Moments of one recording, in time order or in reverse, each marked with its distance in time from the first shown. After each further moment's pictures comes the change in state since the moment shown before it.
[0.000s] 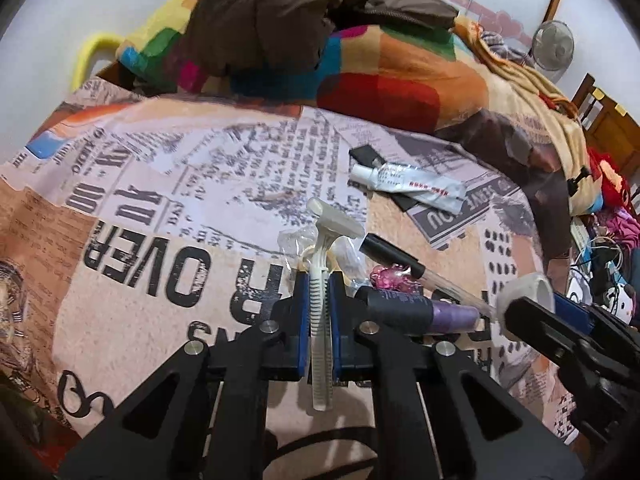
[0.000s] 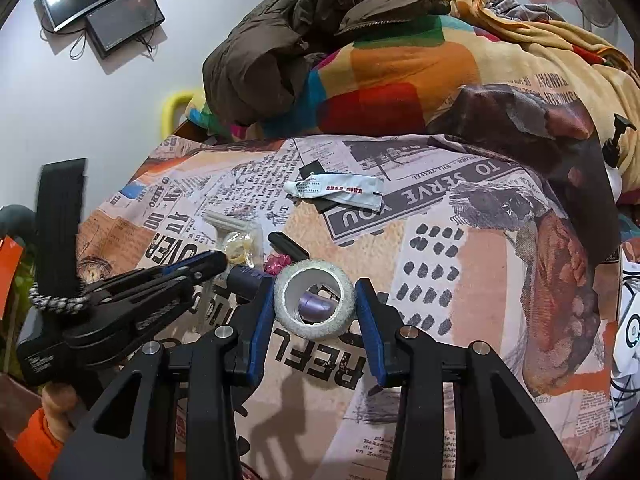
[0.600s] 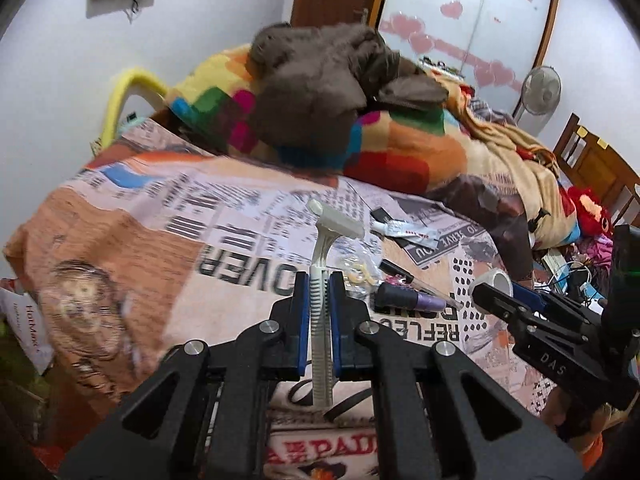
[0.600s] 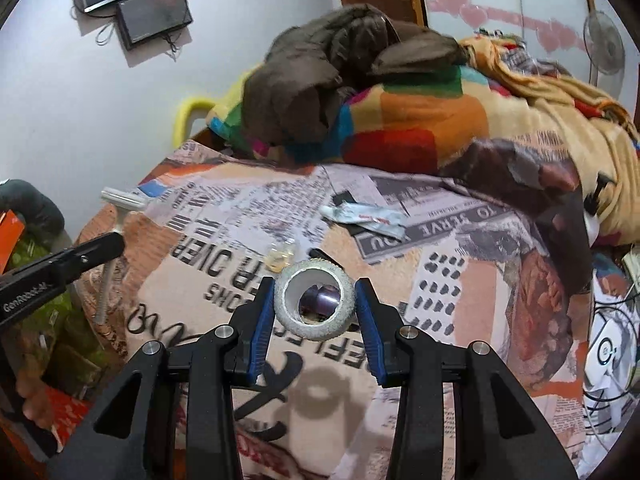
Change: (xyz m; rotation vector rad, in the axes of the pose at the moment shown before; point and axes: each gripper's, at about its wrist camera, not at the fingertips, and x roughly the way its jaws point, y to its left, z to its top) left arm -0.149 0.051 -0.019 -0.028 -0.189 0.012; right arm -0.049 0.055 -0.004 -0.117 -0.090 -0.036
